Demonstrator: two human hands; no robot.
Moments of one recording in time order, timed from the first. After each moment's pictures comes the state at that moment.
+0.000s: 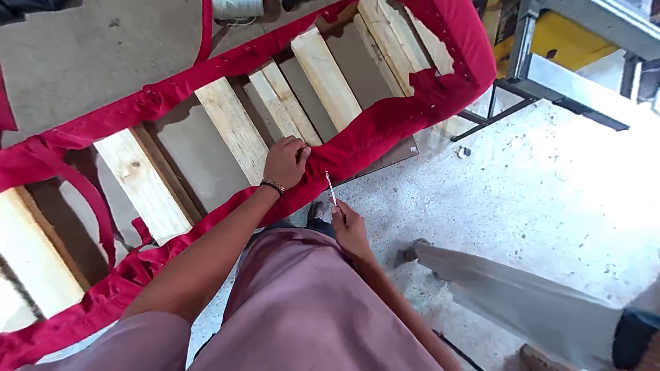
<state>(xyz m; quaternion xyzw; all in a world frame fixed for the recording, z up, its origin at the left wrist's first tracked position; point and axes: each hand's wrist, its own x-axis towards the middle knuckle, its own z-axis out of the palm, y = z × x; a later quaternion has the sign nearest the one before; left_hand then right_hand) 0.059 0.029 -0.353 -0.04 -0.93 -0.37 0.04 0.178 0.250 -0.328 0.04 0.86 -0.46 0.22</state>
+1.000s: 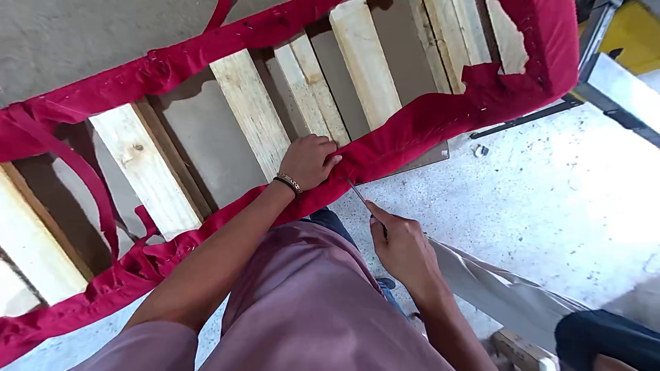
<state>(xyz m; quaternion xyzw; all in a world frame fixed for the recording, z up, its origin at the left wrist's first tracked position) 0.050 0.015 -0.355 -0.14 -0.93 -0.33 -0.07 0.136 0.243 -0.233 -0.08 0.96 -0.12 0.26</state>
